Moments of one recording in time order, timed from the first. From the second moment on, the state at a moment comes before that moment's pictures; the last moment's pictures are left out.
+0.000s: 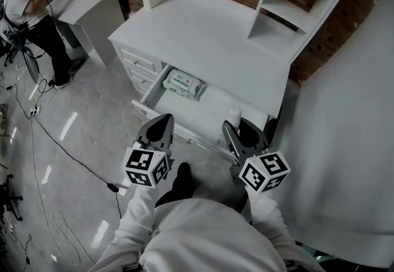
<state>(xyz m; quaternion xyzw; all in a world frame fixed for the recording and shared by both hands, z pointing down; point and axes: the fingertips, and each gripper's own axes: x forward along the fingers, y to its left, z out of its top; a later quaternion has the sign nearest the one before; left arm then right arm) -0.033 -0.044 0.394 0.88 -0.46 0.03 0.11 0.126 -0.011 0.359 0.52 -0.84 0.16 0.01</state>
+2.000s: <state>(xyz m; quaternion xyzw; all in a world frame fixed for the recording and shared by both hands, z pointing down) -0.078 -0.197 0.412 0.88 -0.46 0.04 0.13 0.099 -0.155 0.351 0.54 -0.83 0.13 0.00</state>
